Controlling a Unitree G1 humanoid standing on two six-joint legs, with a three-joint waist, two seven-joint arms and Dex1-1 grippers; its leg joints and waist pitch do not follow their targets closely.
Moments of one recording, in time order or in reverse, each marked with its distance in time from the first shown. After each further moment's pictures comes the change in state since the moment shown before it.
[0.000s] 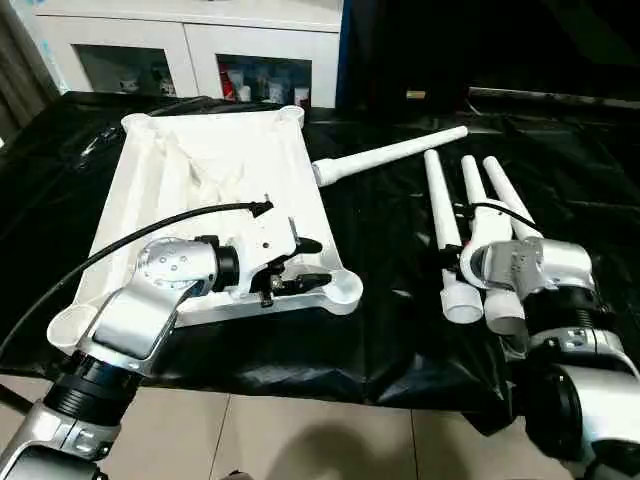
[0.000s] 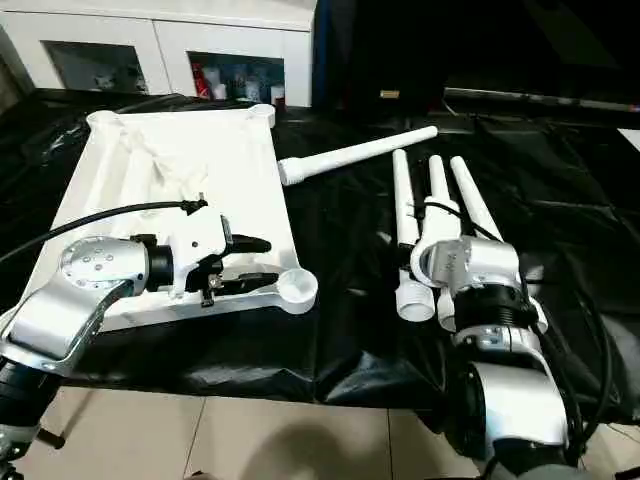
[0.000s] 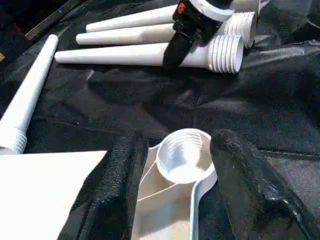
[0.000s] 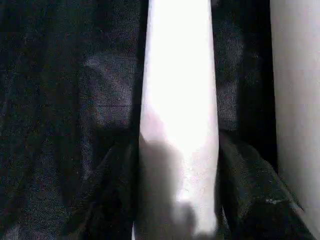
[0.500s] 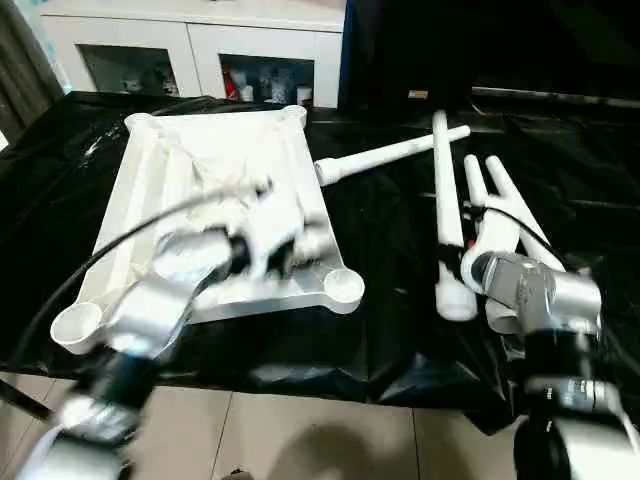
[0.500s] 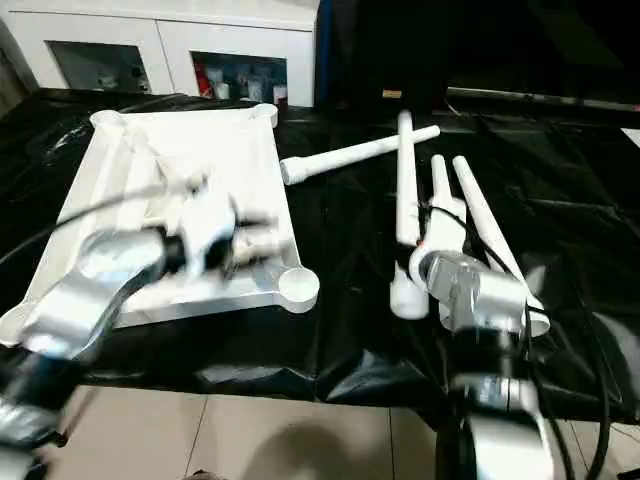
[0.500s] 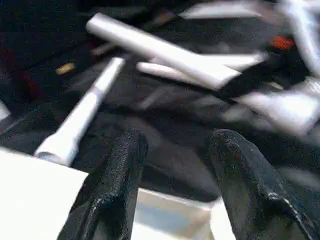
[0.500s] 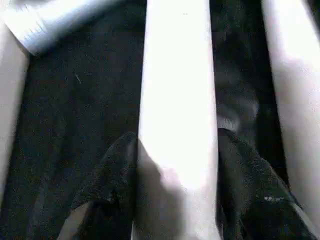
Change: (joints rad) left arm -0.117 -0.200 0.131 0.175 -0.048 0.055 0.242; right arm 0.208 0.096 -0.014 -0.447 0.073 -0.130 0.043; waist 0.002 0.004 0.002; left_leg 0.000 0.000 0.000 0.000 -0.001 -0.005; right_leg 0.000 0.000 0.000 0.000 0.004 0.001
